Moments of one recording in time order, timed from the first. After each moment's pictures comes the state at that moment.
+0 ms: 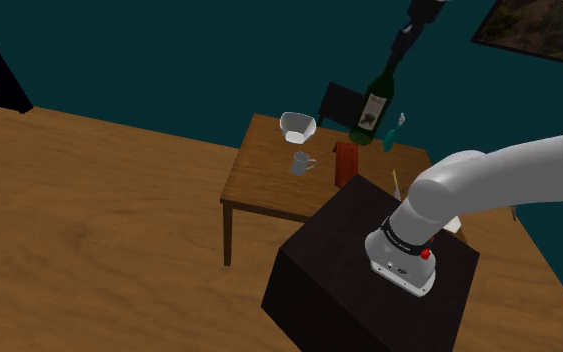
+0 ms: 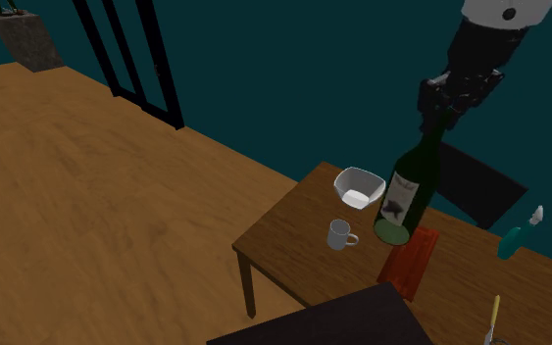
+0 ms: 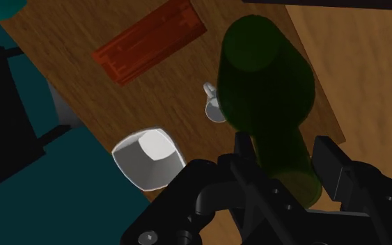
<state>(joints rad) -0.22 -0.64 -0.33 -2.20 -0.18 1.70 -0.50</state>
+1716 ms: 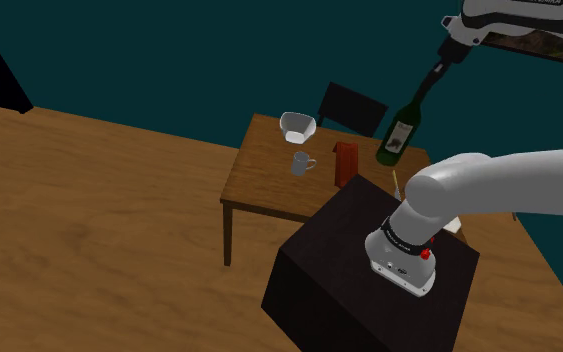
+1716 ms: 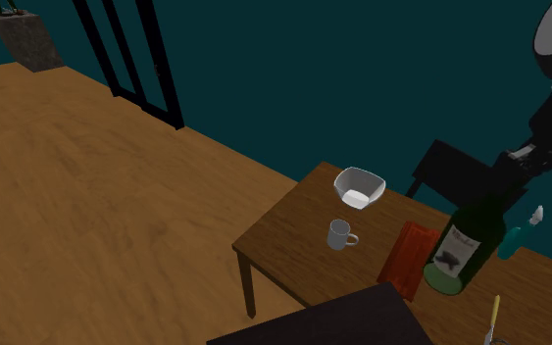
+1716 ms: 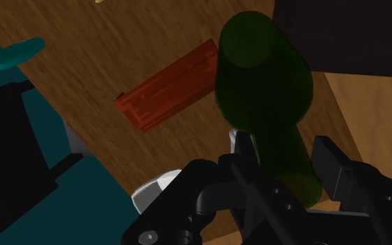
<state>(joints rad) -0.32 -0.76 -0.56 -2.41 -0.34 1.82 -0.72</state>
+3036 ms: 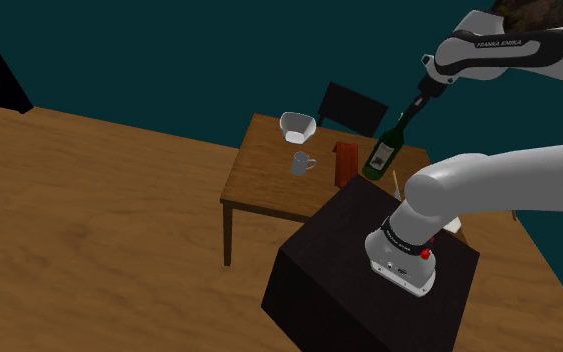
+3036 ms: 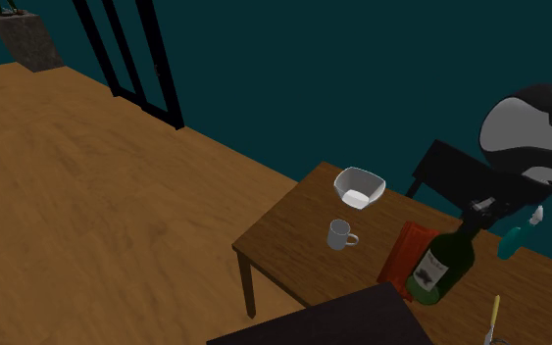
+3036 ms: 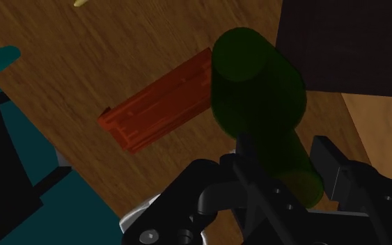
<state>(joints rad) -0.35 -0.72 -0.66 -2.64 -0.41 2.10 -0.71</state>
